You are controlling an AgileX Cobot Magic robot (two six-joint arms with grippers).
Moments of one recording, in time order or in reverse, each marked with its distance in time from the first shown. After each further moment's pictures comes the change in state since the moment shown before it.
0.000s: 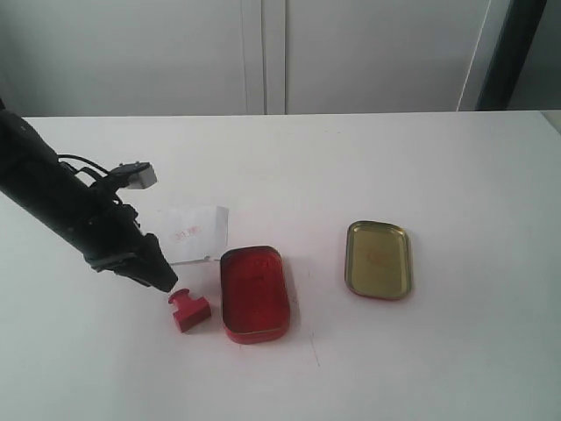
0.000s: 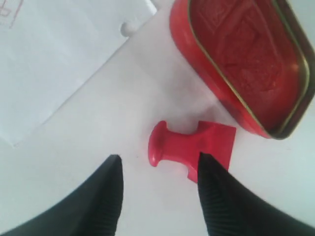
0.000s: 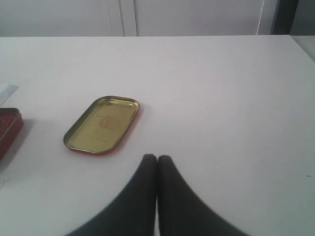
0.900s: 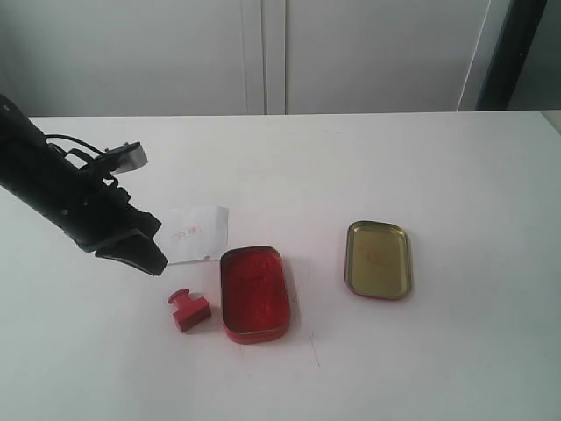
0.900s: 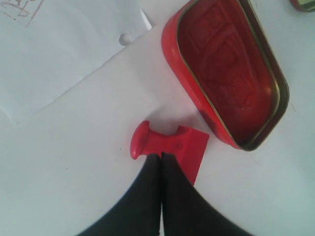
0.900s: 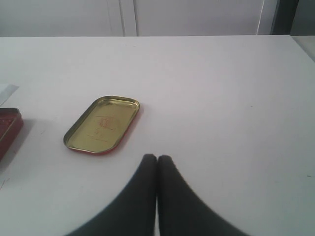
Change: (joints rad) left arm 0.002 -0.072 0.000 0.011 0.022 -0.179; right arm 0.000 0.000 0.000 0.000 0.000 0.000
